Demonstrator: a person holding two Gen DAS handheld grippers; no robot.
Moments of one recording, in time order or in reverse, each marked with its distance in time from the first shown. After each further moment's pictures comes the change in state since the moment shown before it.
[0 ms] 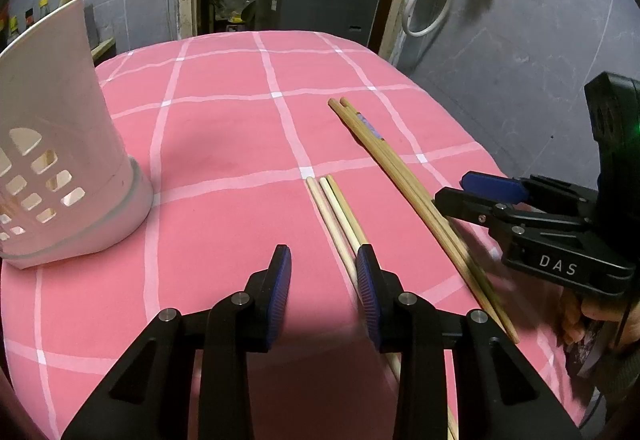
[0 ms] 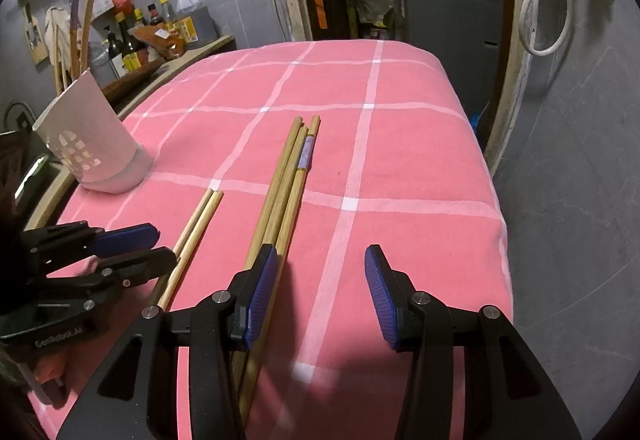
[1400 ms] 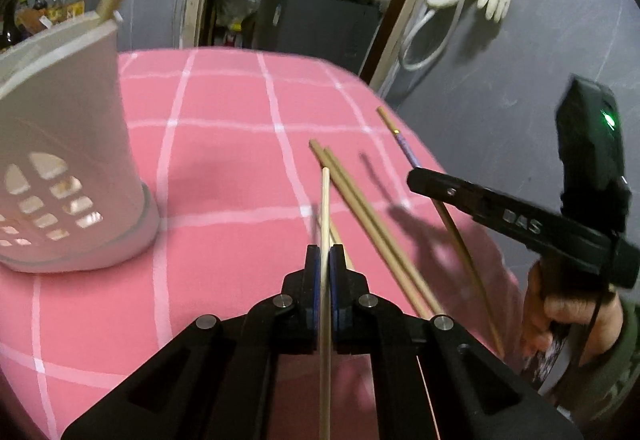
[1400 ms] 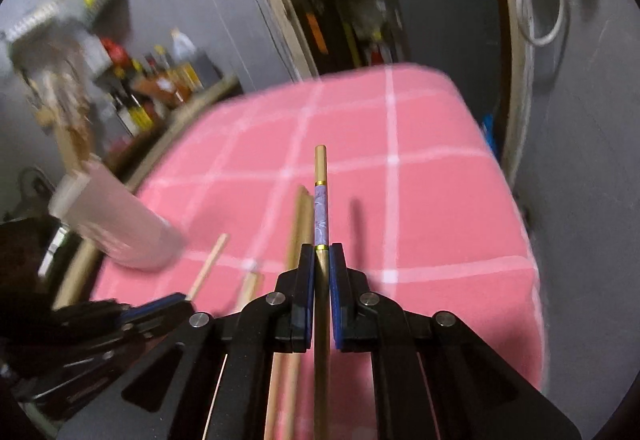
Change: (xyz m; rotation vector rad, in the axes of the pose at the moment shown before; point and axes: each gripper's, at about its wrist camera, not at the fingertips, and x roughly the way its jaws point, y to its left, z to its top) left arm -0.032 0.021 0.015 -0.107 -0.102 -0.112; right arm -0.017 0.006 0.030 0.159 -0.132 0.118
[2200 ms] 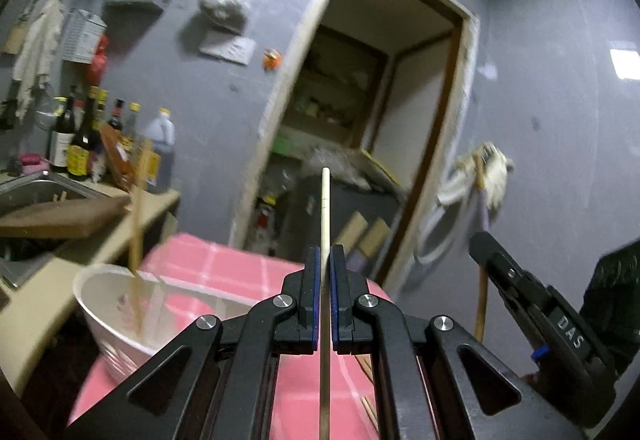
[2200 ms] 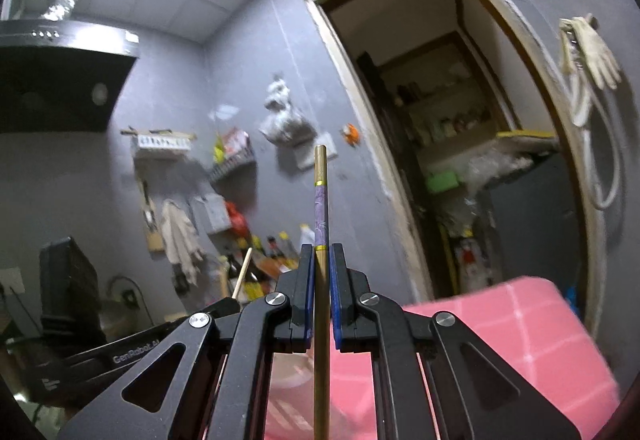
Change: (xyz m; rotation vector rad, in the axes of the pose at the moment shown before) left arm -0.164 0.054 0.045 -0.081 -0.685 0.074; right arm -0.078 0.125 0.024 -0.113 -0.746 0.325
